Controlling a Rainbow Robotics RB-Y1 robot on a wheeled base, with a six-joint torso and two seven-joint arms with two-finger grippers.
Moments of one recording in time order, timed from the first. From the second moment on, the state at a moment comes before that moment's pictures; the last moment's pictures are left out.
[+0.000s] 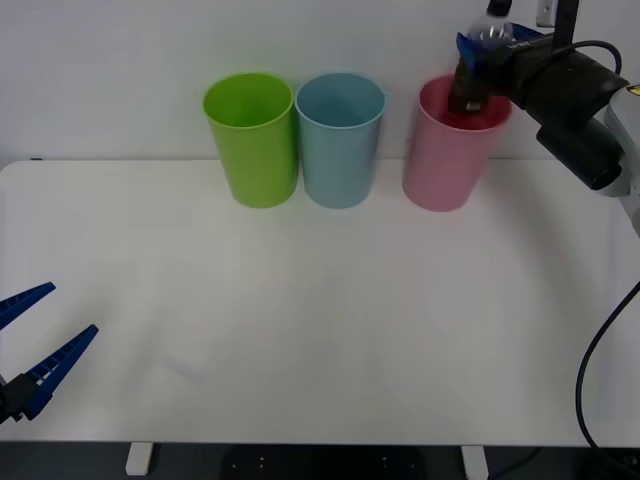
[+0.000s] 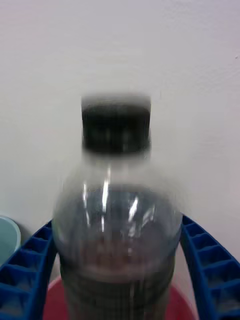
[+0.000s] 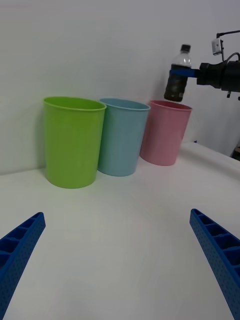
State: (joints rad) right arm -0.85 -0.55 0.09 -0.95 1.28 -0.32 -0.24; left arm 0.35 0.40 0.52 -1.66 -0.96 -1.22 0.00
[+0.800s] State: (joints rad) right arm -0.84 -0.54 0.09 -0.98 1.22 -0.36 -0.22; left arm 0.35 0.40 0.52 -1.66 -0.96 -1.22 0.00
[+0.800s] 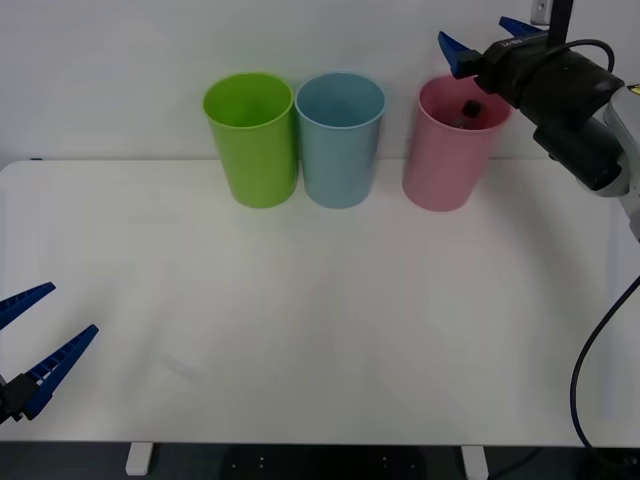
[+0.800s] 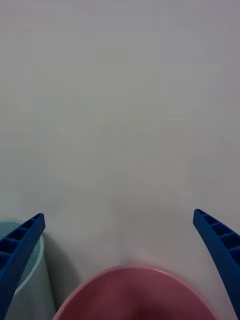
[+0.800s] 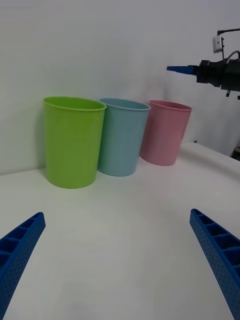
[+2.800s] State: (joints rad) right arm 0.26 -0.82 -0.06 -2.02 0.91 -0.54 0.00; left arm 0.35 0.40 0.52 -1.66 -0.96 -1.22 0.00
